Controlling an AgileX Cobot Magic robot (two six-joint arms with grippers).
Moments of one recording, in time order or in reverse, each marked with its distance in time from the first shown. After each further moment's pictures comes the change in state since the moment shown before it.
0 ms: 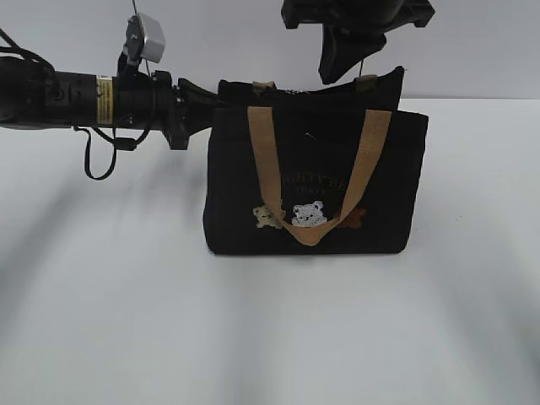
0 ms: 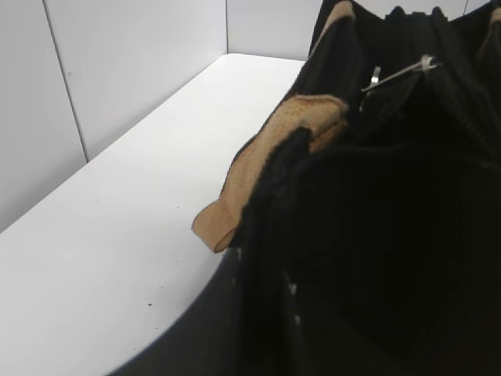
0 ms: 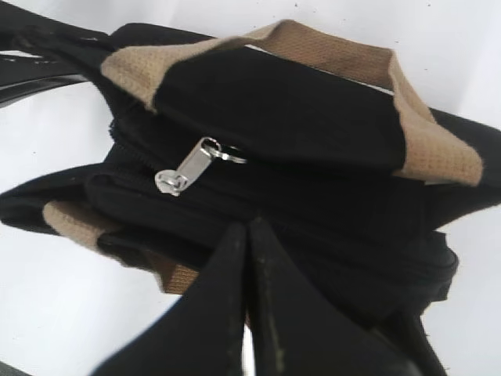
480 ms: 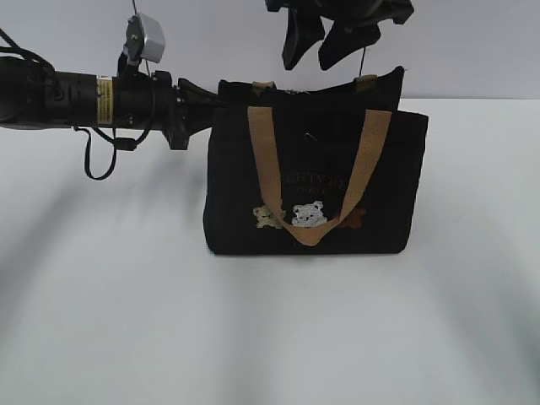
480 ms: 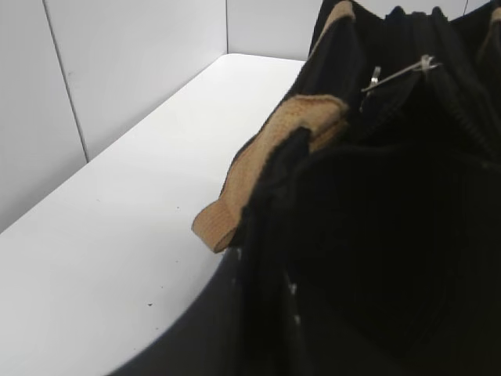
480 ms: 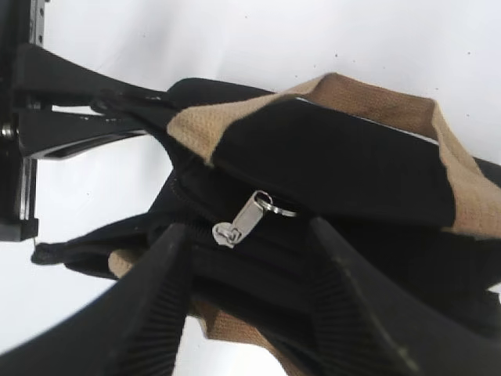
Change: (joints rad) left arm 0.000 0.000 0.000 0.000 0.000 0.000; right arm 0.000 0.004 0.000 0.074 -0.109 0.003
